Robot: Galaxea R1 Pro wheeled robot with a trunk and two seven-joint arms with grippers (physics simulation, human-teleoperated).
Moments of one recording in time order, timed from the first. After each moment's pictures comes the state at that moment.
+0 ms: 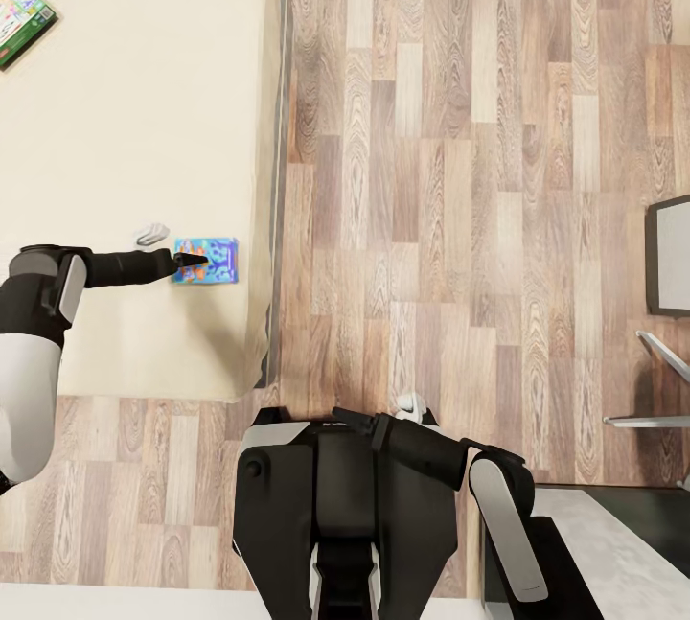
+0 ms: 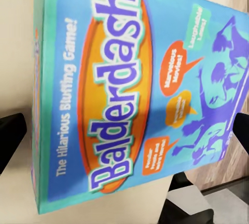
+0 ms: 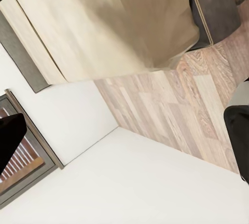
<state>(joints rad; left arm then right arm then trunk) -1.26 0.33 0.21 -0.74 -0.04 0.87 -0.84 -0.31 0.10 0.08 -1.58 -0.69 0.92 0.38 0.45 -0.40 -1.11</state>
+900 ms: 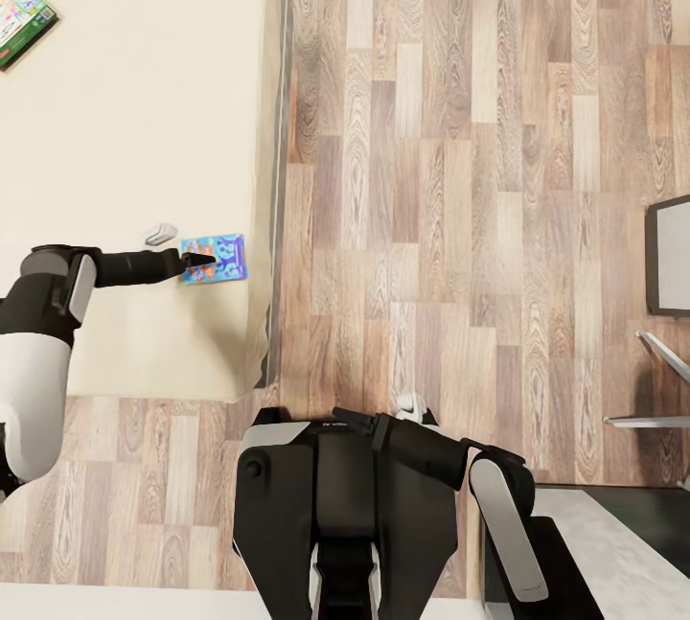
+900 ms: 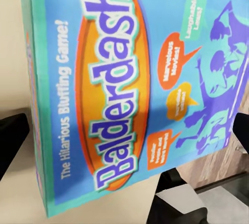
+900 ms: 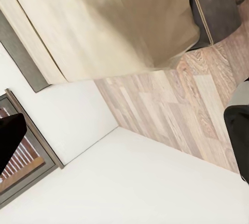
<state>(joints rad) -1.26 0.30 0.21 -0.74 -0.05 0.87 -0.85 -0.31 0.10 0.08 -1.58 -0.69 0.92 0.38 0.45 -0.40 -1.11</state>
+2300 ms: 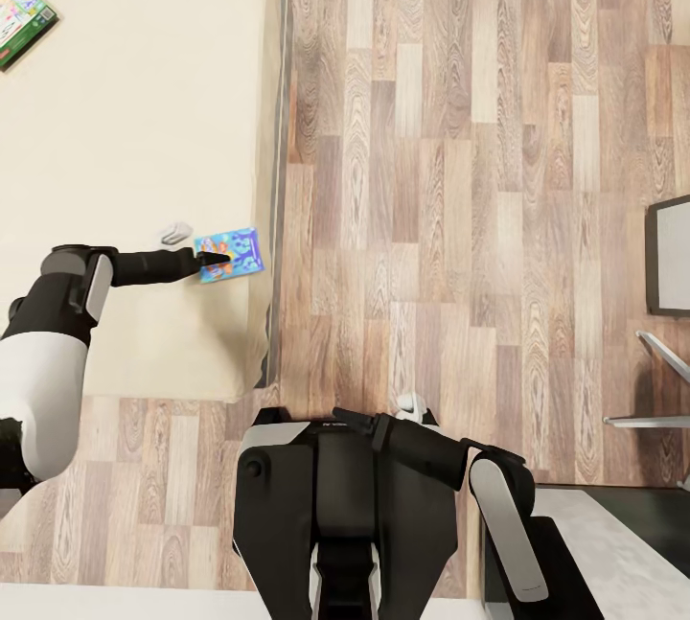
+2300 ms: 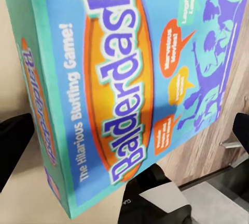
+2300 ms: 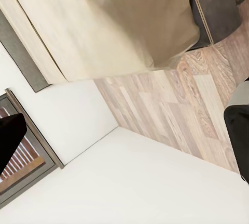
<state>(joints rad) -1.26 0.26 0.21 -0.74 -0.04 0.87 -0.86 -0.31 0.10 0.08 -1.58 -0.69 0.92 0.38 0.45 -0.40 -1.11</state>
